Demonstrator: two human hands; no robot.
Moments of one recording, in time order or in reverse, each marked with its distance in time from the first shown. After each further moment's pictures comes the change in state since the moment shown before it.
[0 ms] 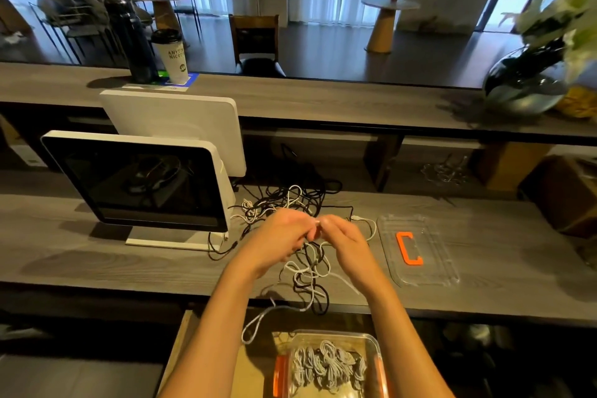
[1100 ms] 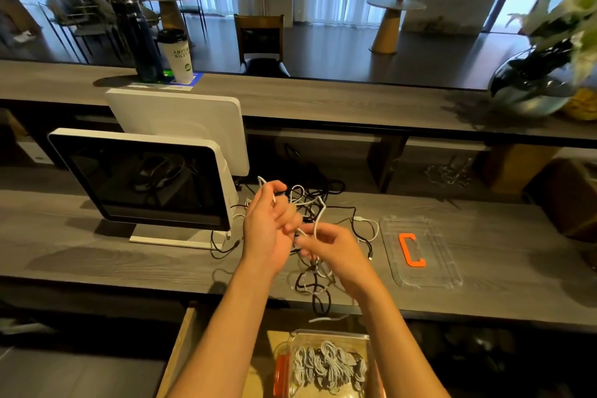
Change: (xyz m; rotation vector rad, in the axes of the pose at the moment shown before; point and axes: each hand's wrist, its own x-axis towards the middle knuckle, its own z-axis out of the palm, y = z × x) left_hand 0.006 0.005 0.012 -1.150 0.444 0.147; right_hand -0.001 -0.005 0.014 0.194 -0.067 0.223
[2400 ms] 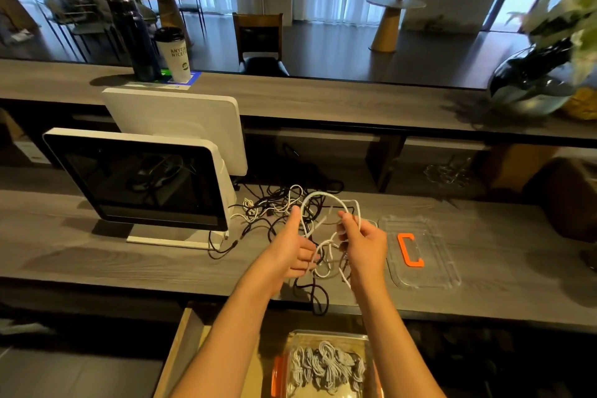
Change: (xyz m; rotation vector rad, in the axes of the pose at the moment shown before) left_hand -0.003 -0.024 -0.009 0.891 -0.094 -0.645; right_hand 0.011 0.014 -0.014 0.113 0.651 -0.062
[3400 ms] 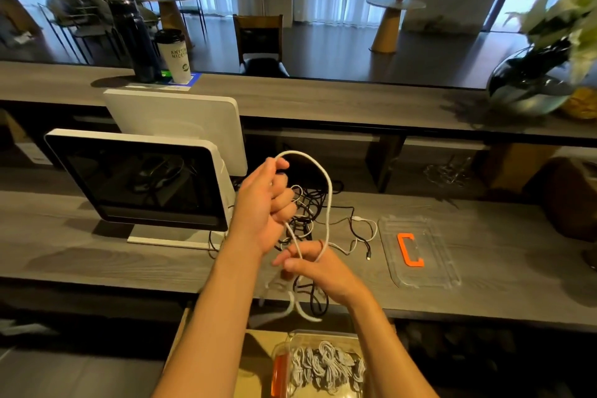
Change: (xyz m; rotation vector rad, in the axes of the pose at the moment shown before) left_hand -0.024 0.053 -0.022 -0.758 0.011 0.612; right_hand -0.022 0.002 0.007 -0.093 -1.001 -0.057
